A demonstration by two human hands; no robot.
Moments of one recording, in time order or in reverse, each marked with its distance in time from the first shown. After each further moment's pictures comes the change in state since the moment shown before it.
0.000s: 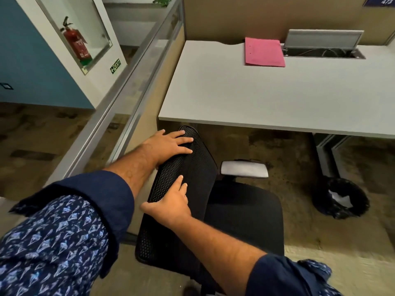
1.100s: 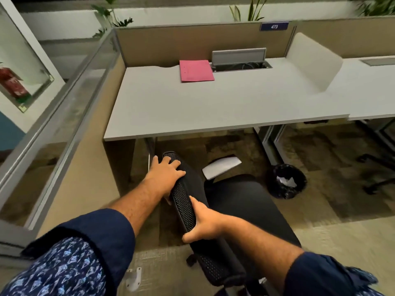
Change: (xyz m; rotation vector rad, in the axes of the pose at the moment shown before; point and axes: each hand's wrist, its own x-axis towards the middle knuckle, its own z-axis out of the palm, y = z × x) left_hand 0.026 0.201 -0.067 -0.001 0.078 -0.035; right_hand -0.086 0.182 -0.179 -0.196 -0.191 -0.128
